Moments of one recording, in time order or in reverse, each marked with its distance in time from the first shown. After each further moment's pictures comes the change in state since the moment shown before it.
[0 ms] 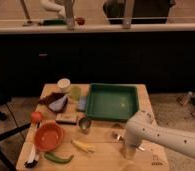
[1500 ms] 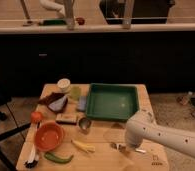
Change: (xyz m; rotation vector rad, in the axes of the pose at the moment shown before) arm -0.002 0.000 -0.008 -0.001 -0.011 -0.023
